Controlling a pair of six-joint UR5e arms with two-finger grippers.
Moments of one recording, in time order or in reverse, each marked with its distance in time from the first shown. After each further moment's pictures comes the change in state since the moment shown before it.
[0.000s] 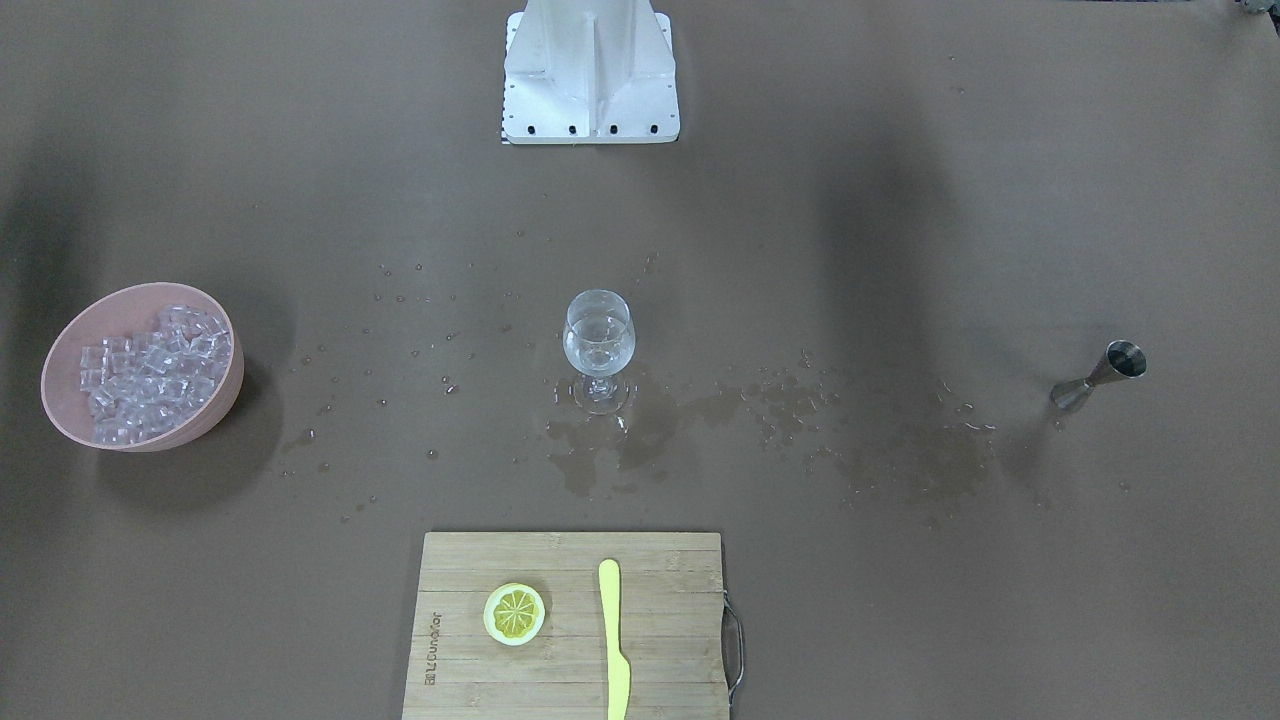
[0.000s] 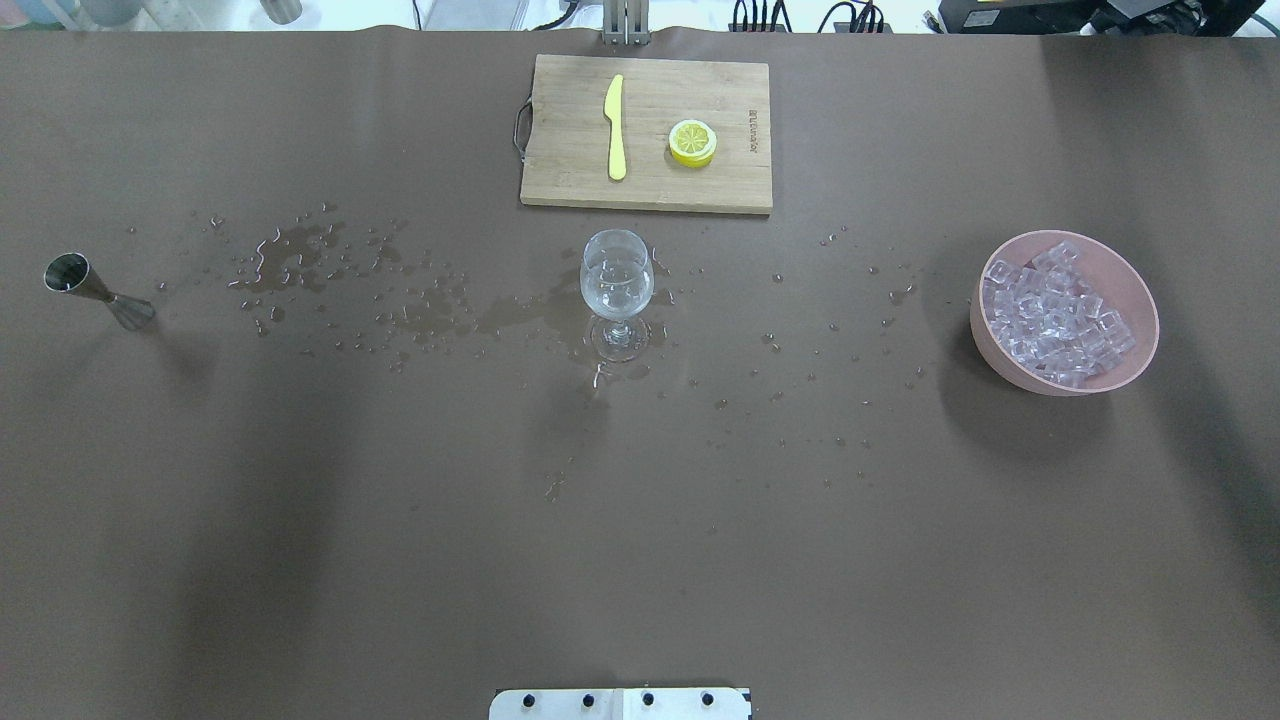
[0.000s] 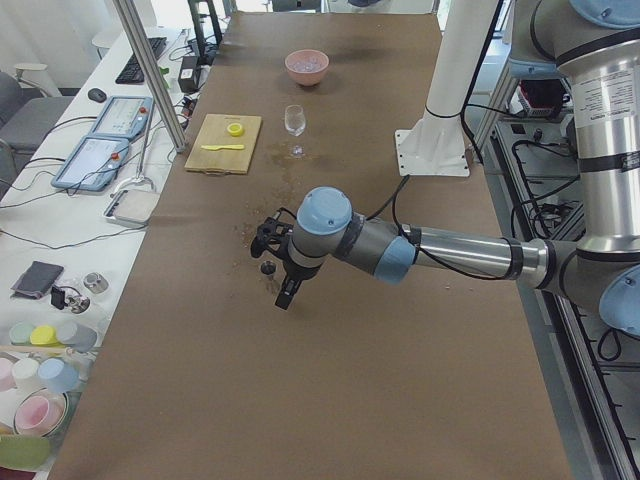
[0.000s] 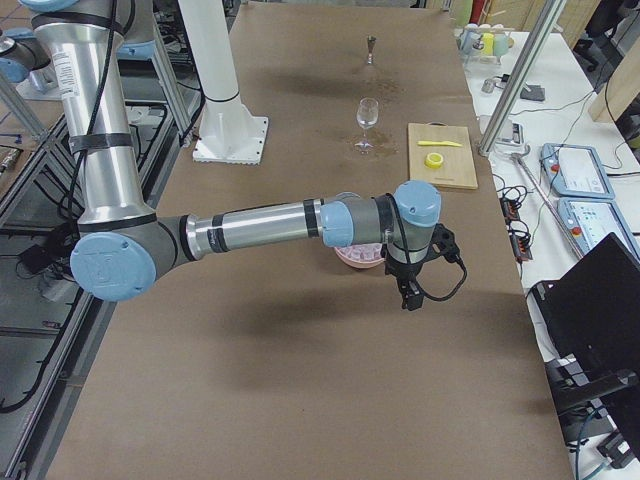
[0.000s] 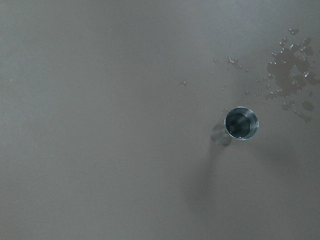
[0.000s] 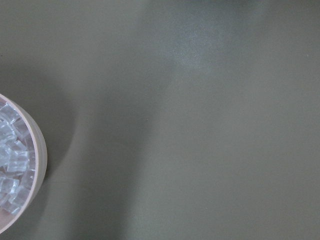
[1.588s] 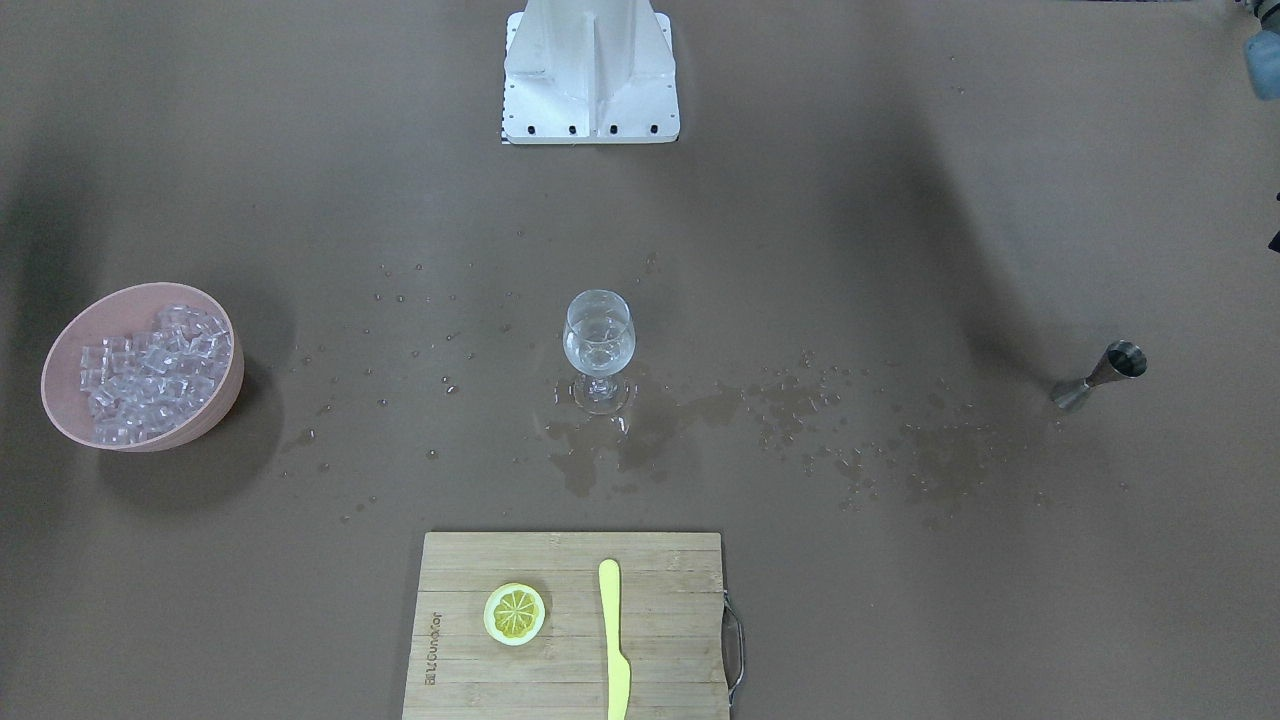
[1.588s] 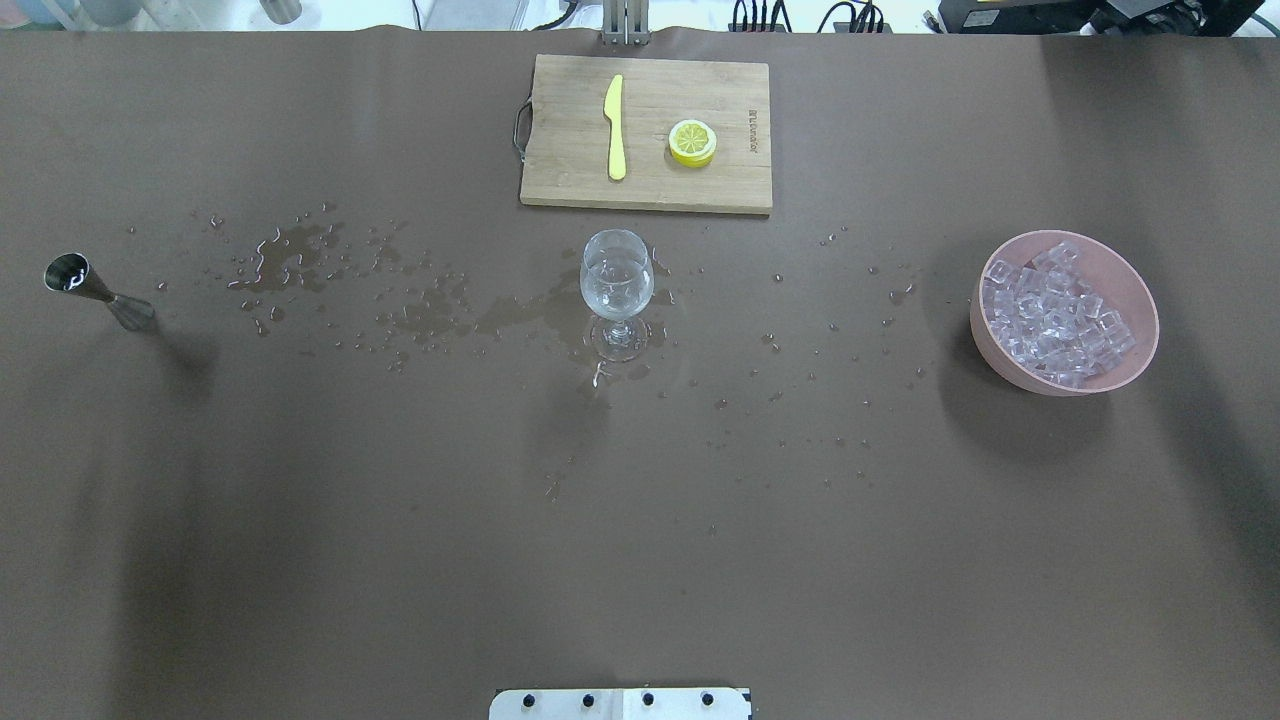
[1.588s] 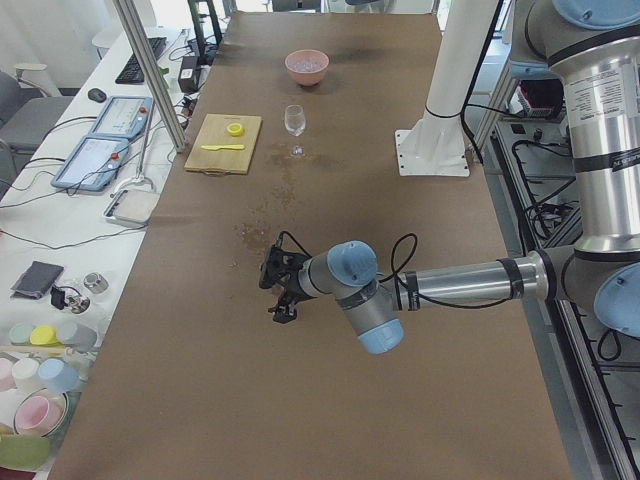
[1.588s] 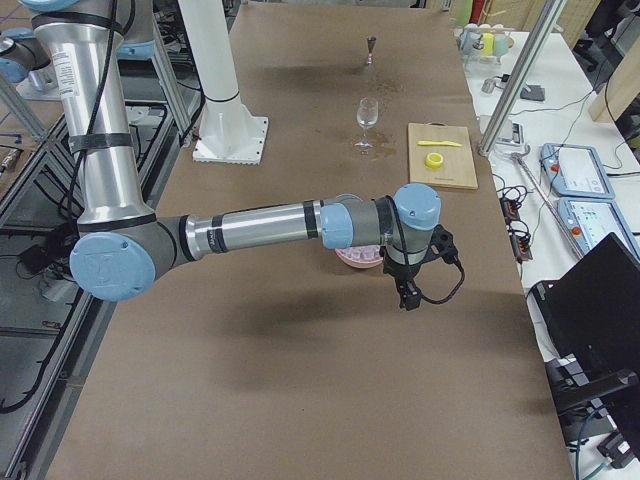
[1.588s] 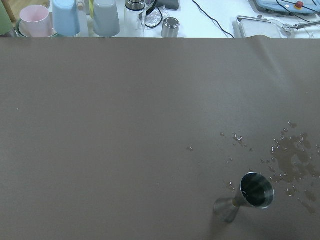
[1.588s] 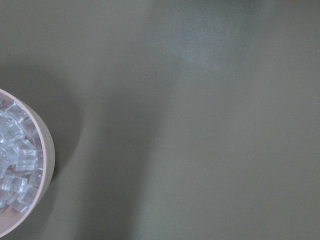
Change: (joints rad) left arm 0.148 -0.017 0.283 -0.807 0.173 -0.663; right arm -0.003 -0.003 -0.004 -0.002 0.028 0.001
